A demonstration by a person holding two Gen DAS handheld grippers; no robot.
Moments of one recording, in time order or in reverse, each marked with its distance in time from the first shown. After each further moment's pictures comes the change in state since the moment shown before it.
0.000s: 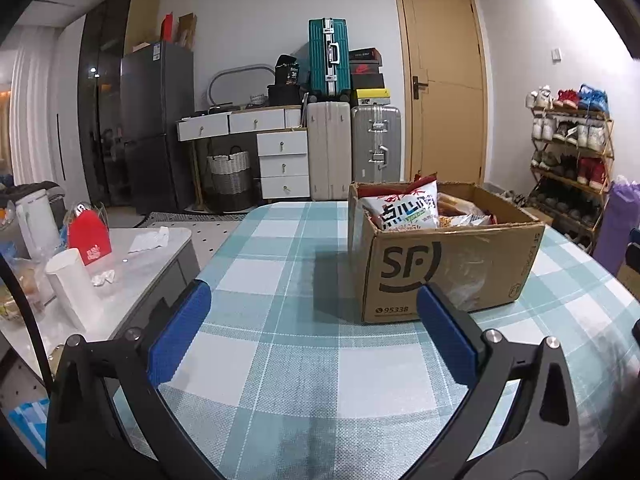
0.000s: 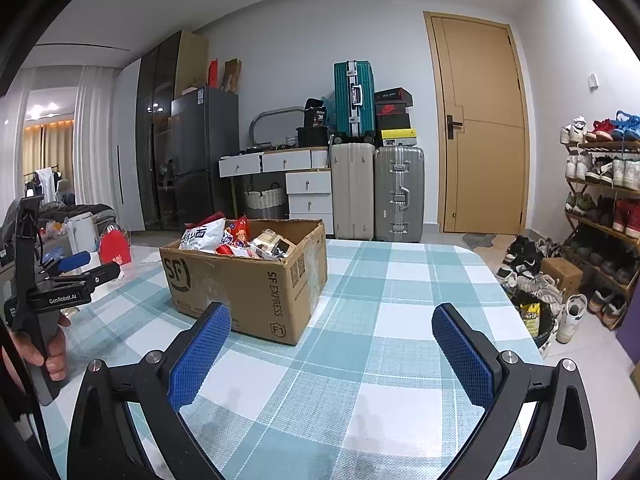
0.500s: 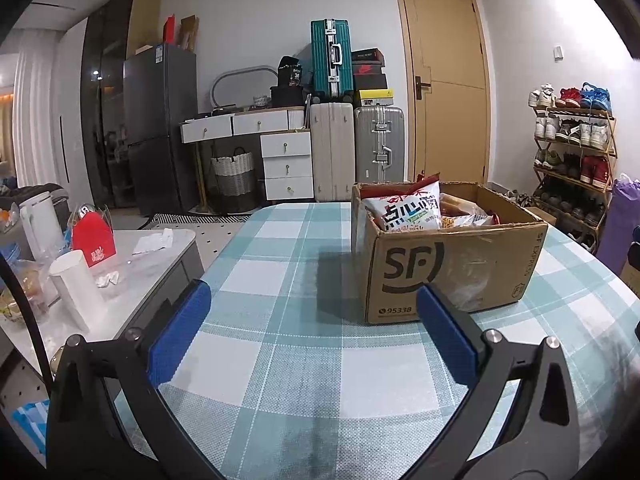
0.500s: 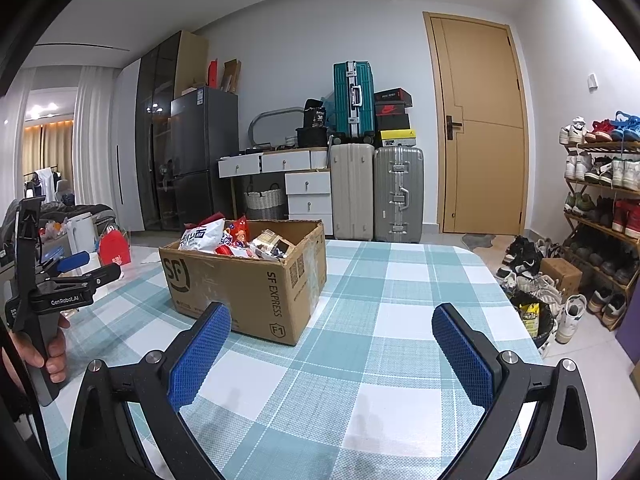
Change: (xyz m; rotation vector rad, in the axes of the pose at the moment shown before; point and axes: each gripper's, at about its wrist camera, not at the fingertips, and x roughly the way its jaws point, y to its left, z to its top) left arm 0.000 0.000 0.000 -0.007 -0.006 0.006; right arm 0.000 -0.002 0.000 -0.003 0.000 -0.002
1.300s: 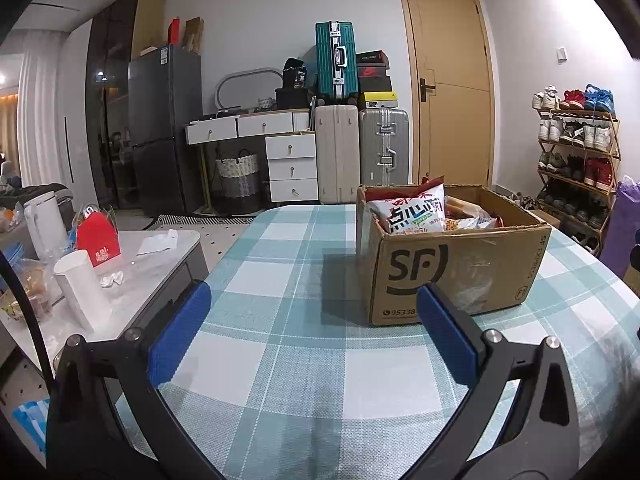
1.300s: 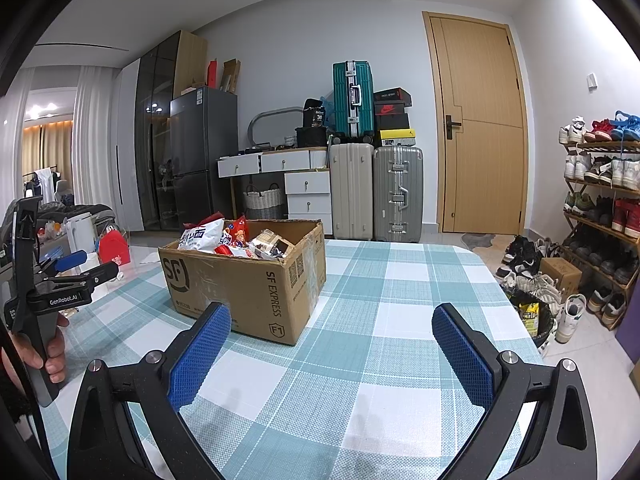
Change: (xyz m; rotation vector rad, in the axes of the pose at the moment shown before) left arm -0.002 0.003 0.001 0.001 -0.008 0.007; right arm 0.000 -0.001 0.000 0.001 0.000 -0.001
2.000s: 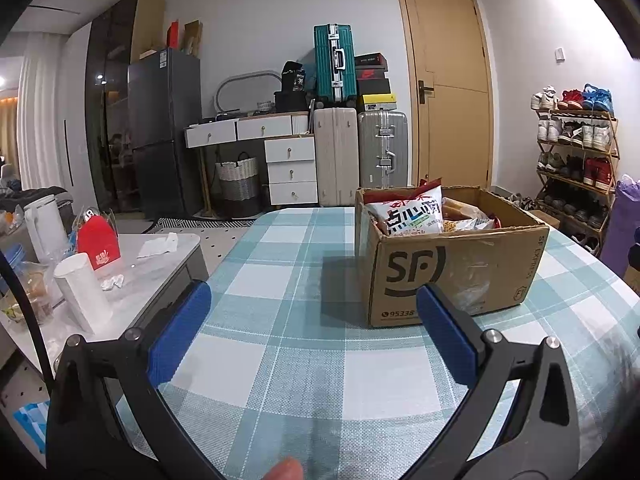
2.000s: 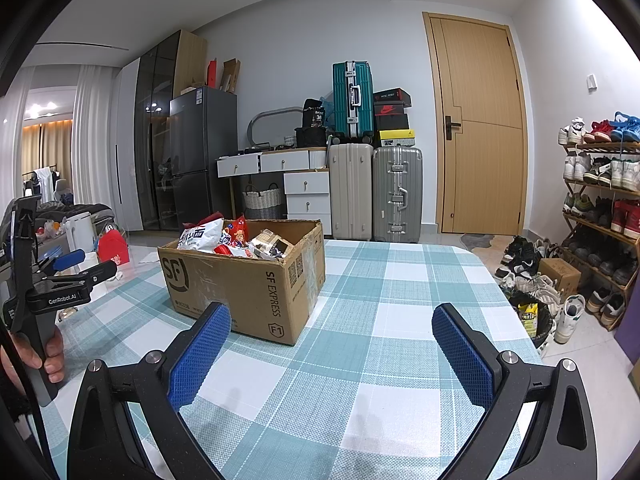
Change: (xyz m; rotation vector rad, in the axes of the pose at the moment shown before) left arm -0.006 0.002 0.000 0.006 -0.014 0.004; right arm 0.000 0.000 0.000 -0.001 0.000 0.000
